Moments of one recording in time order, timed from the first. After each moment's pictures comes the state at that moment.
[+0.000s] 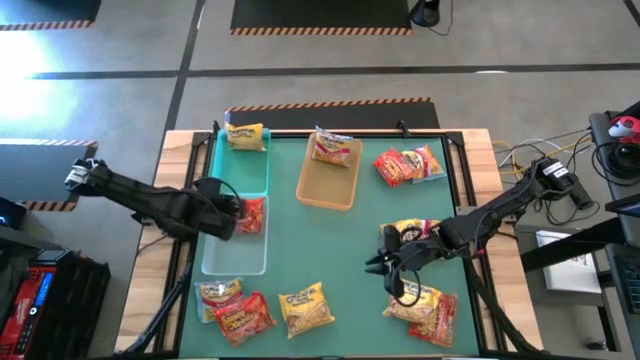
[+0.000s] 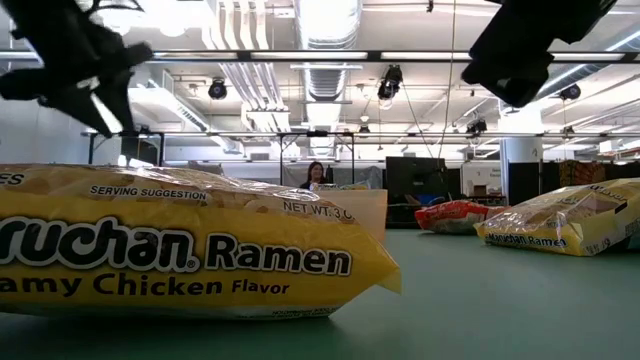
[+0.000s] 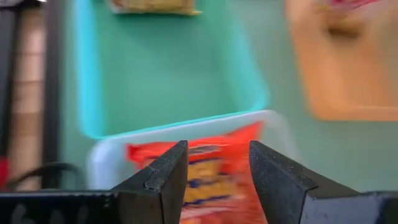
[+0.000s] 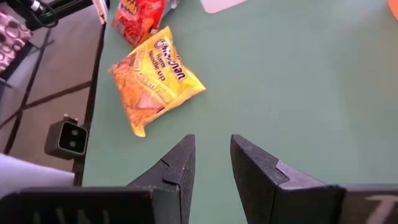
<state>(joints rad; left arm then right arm) -0.30 0.96 0.78 -1.24 -0.72 -1.67 0.47 1.31 0.77 -0.11 0.21 0.63</state>
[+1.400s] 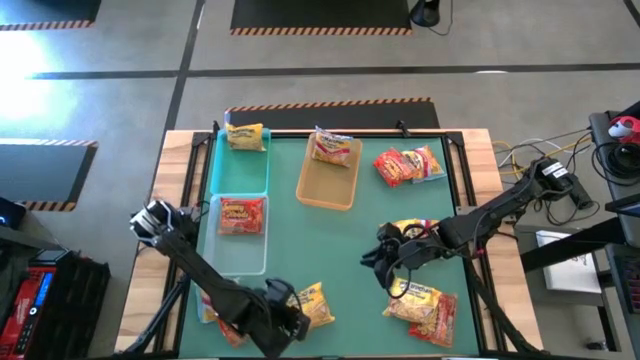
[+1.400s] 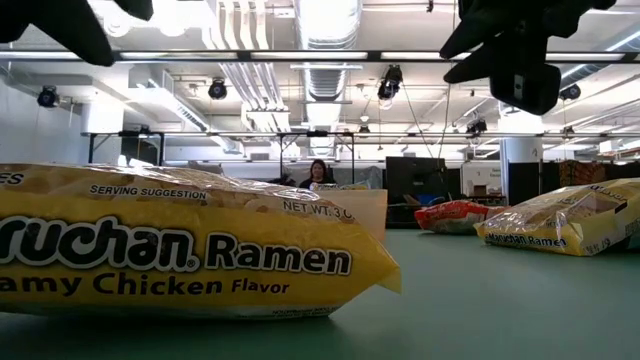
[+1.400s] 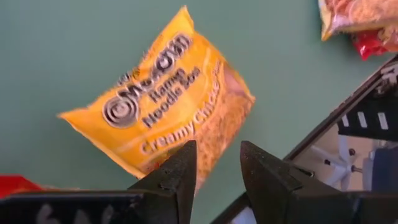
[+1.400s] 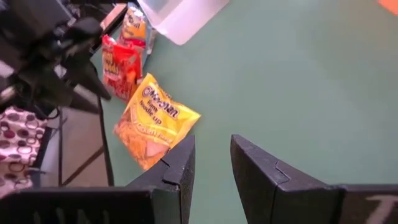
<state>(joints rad) -0.74 1.90 1.49 -0.74 -0.40 -1.82 0.46 1.31 0.77 -0.08 0.32 1.00</state>
